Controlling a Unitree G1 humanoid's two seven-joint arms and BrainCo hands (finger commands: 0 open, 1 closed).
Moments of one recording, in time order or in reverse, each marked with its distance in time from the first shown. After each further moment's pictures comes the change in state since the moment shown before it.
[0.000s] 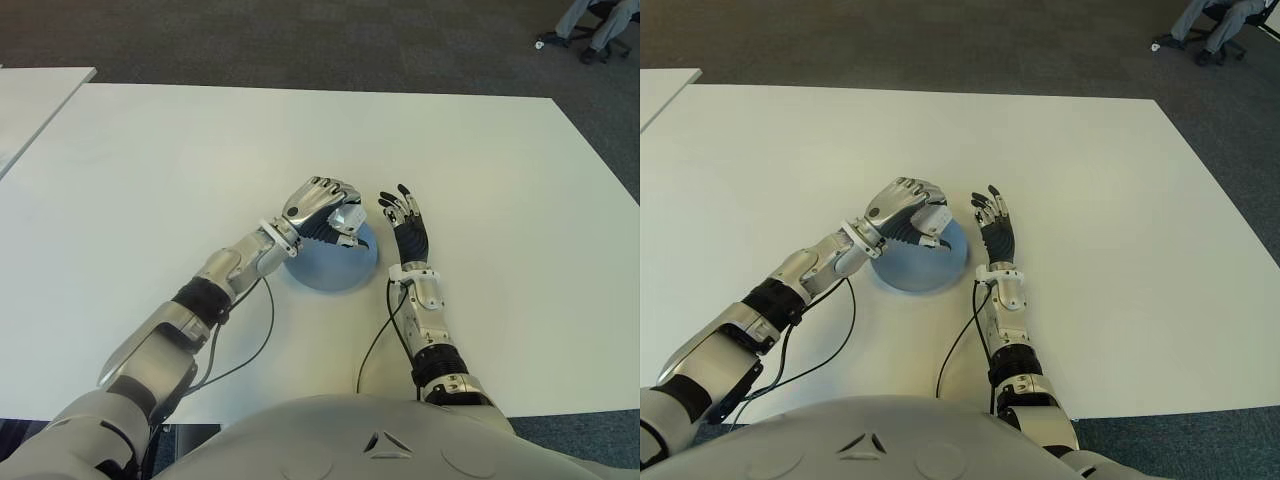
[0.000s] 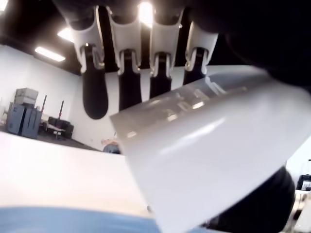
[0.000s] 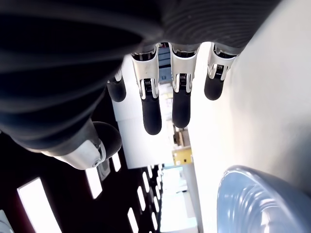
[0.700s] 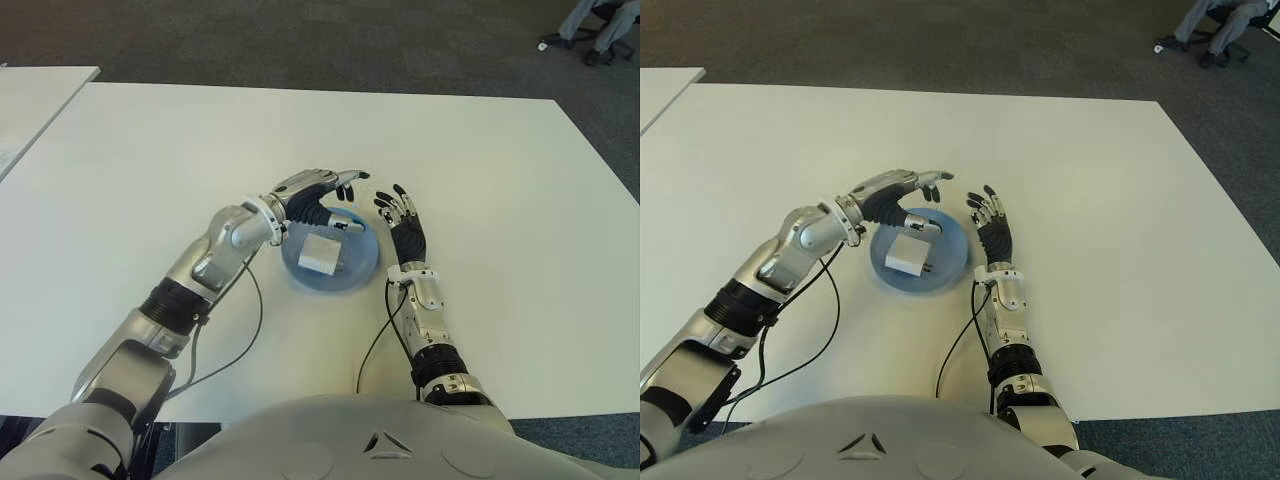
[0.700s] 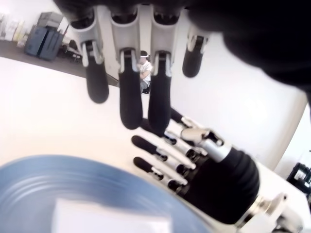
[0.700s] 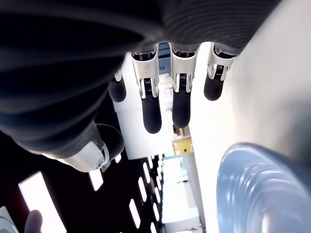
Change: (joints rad) left arm 0.070 0.084 0.136 -0.455 -0.359 0.305 -0.645; right arm -0.002 0.000 -0.008 0.005 0.032 0.000 0.050
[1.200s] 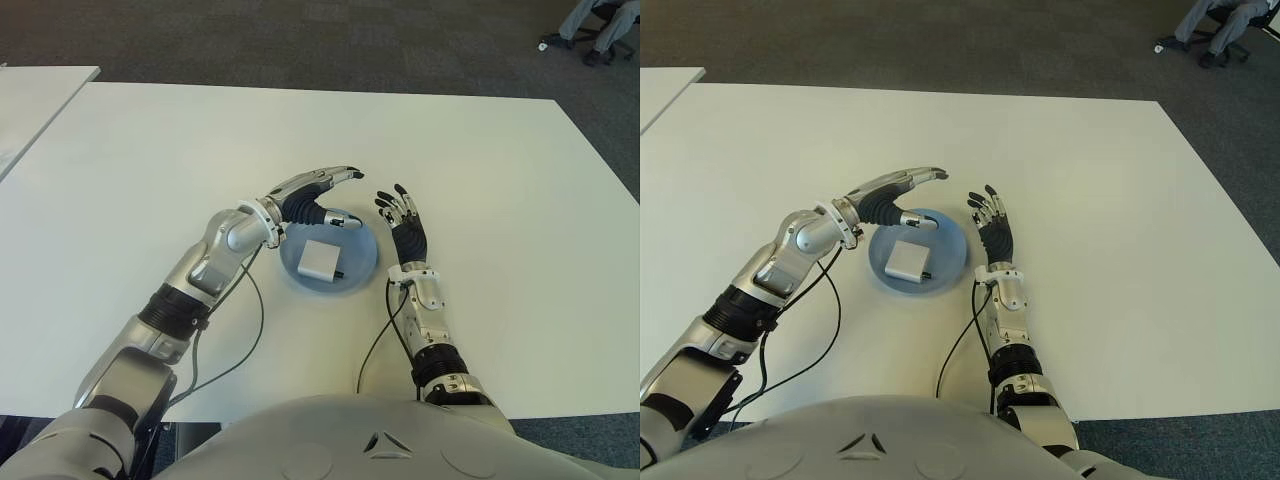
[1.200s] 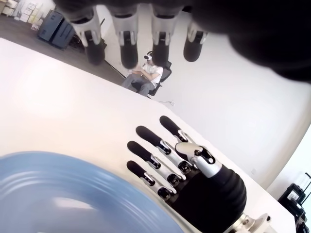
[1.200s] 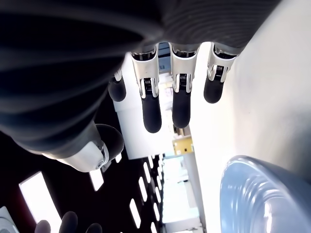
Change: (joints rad) left arm 0.027 -0.009 0.036 -0.014 -0.035 0.026 -0.021; right arm 0.000 0.000 -0.006 -0.001 -0.006 -0.001 0.000
